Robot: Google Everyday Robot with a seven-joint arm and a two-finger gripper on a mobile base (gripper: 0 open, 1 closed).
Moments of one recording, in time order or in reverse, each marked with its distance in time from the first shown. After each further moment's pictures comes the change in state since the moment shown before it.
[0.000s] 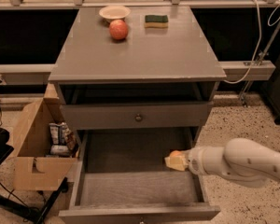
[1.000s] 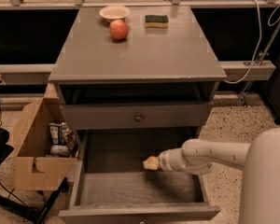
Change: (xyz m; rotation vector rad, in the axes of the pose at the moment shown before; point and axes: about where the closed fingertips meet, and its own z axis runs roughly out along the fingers) arm 0.042 -0.036 0.201 -0.083 0.123 0.088
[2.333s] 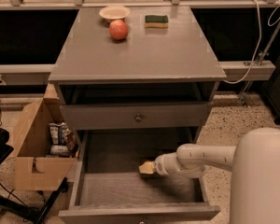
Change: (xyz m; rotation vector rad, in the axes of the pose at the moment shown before) arm 0.020 0.000 0.043 -0.028 0.026 0.010
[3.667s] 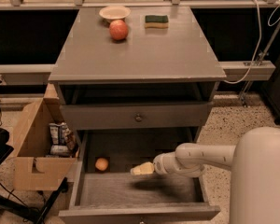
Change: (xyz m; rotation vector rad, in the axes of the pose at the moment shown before) arm -0.001 0.003 -0.002 -0.002 0.001 -0.001
